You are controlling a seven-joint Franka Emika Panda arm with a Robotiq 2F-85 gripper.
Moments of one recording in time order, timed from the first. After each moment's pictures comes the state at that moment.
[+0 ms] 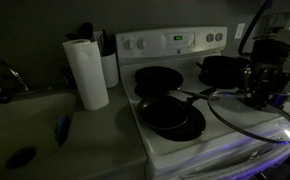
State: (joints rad) arm 0.11 -0.55 0.19 -2.58 0.38 1.87 0.59
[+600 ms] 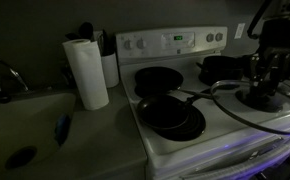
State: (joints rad) arm 0.11 -0.63 0.24 -2.51 0.33 1.79 0.70
